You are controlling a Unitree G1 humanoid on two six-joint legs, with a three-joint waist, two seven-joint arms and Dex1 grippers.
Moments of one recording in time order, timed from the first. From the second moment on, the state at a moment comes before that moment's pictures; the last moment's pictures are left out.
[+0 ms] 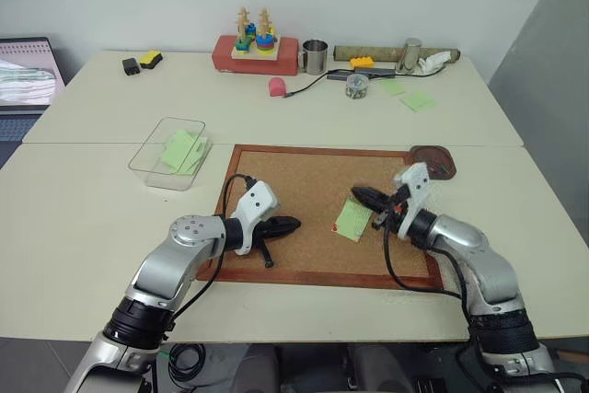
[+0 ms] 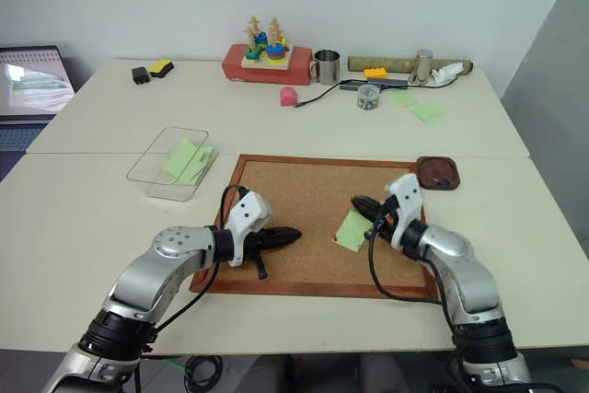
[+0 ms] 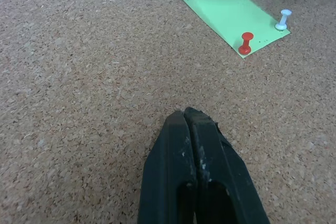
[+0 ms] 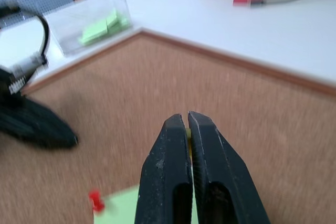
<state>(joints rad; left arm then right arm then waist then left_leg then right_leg) -0.32 0.56 -0.20 -0.13 -0.26 0.54 -0.86 -0.29 -0.34 0.03 -0.21 0.38 0.46 0.61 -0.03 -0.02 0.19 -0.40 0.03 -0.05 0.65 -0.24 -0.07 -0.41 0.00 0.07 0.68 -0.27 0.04</state>
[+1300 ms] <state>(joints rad) -0.28 0.58 -0.19 -0.17 -0.26 0.54 -0.84 -0.81 -0.48 -0.21 0.91 0.24 0.16 0.52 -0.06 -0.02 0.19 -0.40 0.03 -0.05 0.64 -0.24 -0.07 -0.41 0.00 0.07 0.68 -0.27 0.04</state>
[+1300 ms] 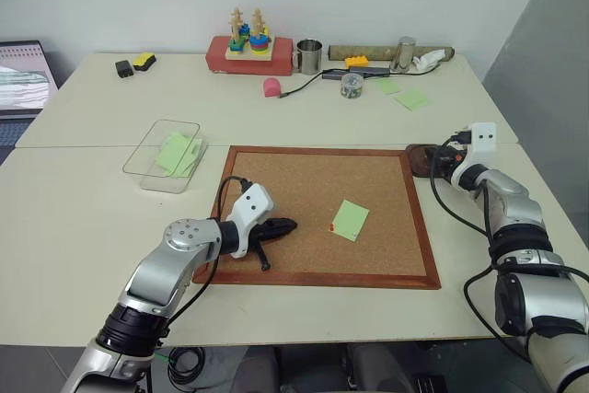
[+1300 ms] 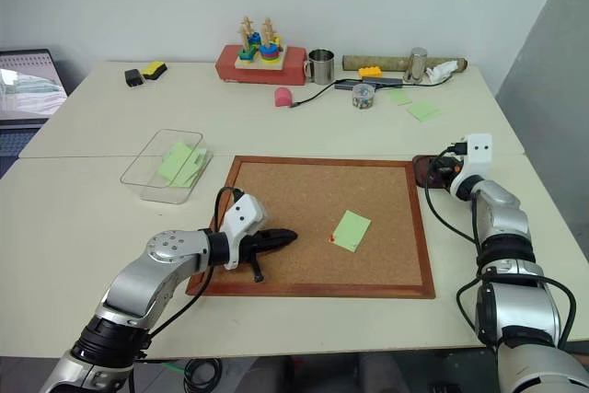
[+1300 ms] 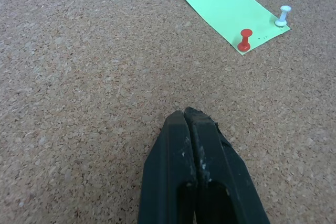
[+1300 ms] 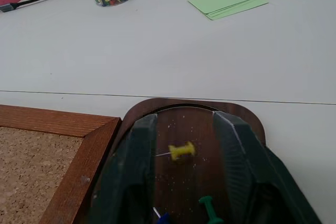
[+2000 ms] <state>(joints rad) -0.29 0.59 -0.19 -0.16 -0.26 0.52 -0.84 -0.35 -0.53 -0.08 -0.06 0.50 0.51 0.82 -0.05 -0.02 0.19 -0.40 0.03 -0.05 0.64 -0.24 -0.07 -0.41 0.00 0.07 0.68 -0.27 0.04</state>
